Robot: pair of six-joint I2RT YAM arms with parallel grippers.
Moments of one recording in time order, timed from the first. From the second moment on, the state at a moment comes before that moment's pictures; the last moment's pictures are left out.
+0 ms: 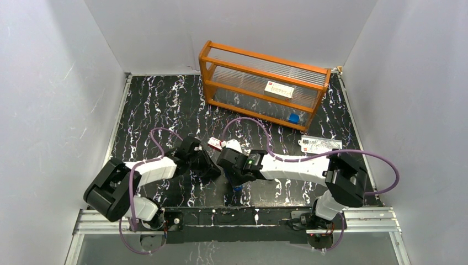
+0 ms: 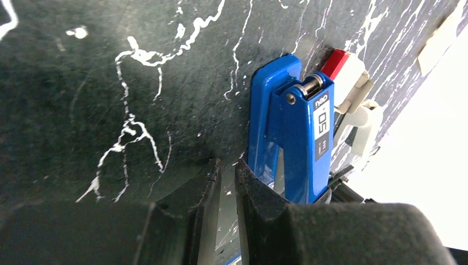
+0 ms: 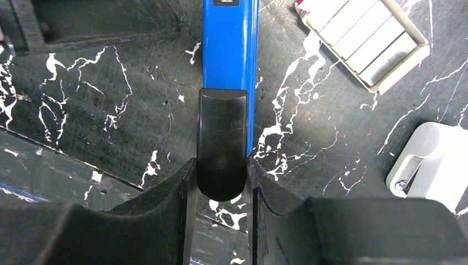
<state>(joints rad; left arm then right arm) -0.57 1.41 0.47 -0.01 0.30 -1.07 1.23 1.58 1.06 -0.63 0.24 0.70</state>
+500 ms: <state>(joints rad) -0.57 1.32 0.48 -0.16 0.20 -1.04 1.23 1.63 1.06 -0.63 0.21 0.70</state>
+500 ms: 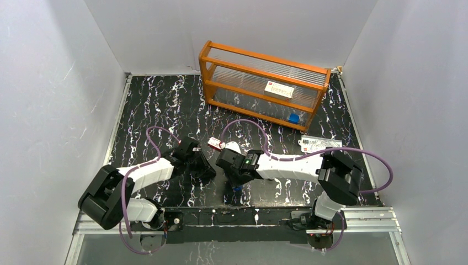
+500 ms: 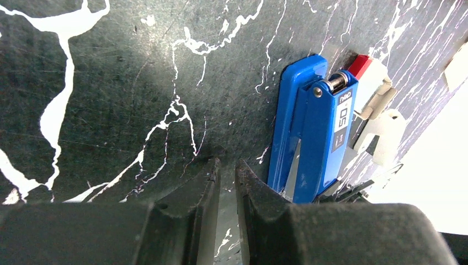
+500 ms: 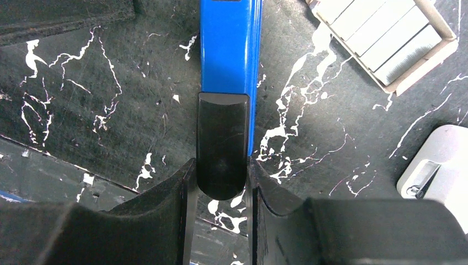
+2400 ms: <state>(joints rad) -0.56 0.97 0.82 -0.62 -0.12 -0.81 1.16 1.19 1.03 -0.70 0.48 0.62</state>
